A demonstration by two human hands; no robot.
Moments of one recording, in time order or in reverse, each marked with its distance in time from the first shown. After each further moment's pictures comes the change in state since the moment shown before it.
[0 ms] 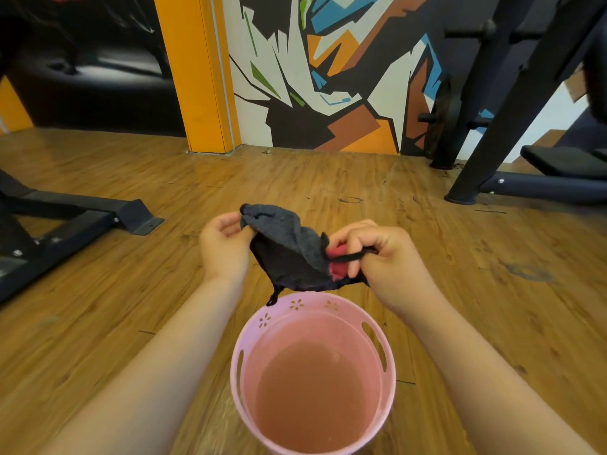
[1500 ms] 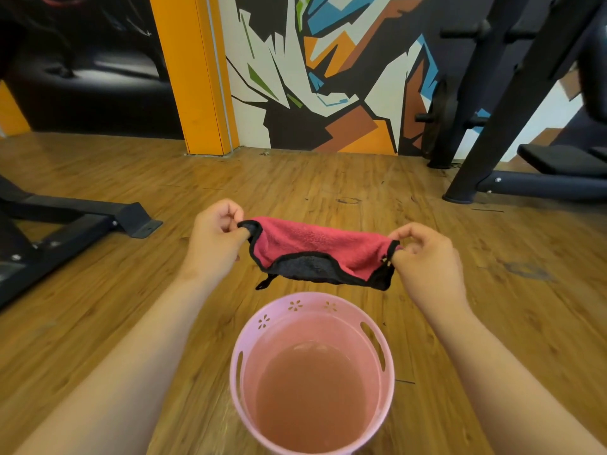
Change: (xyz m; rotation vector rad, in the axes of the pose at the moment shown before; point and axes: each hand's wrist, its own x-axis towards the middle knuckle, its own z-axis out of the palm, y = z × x) left_hand 0.015 0.013 -0.024 0.289 -0.320 0.291; right_hand -0.006 0.021 -0.037 -0.496 0.440 0.342
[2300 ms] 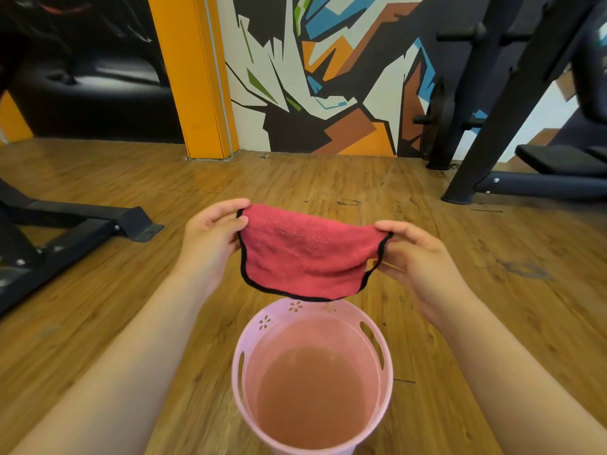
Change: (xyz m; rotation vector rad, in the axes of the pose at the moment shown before) left_hand -0.004 0.014 -0.004 -0.471 0.036 -0.272; right_hand -0.001 -0.008 -0.003 0.680 -0.265 0.211
